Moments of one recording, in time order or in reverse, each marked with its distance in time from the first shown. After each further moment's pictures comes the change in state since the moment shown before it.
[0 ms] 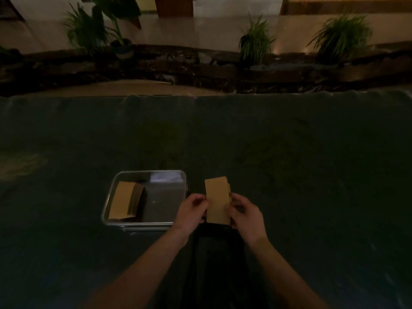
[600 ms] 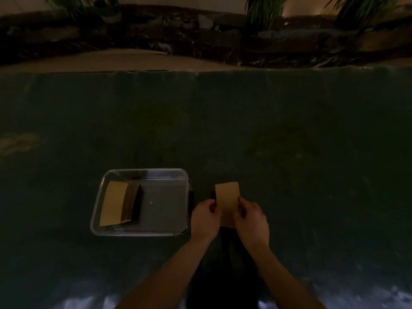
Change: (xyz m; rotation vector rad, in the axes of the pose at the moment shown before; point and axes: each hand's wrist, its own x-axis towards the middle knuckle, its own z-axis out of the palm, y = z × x) left_hand 0.084 -0.047 0.034 0.429 0.124 0.018; right_hand 0.052 0.033 0.030 -0.497 0.119 0.062
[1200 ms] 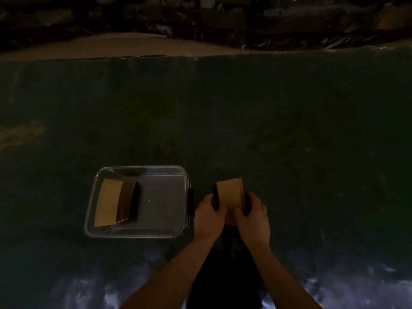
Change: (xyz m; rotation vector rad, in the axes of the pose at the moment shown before) left_hand 0.016 0.000 0.020 -0.059 0.026 -0.082; right_hand 0.019 0.011 0.017 0.154 0.001 0.175
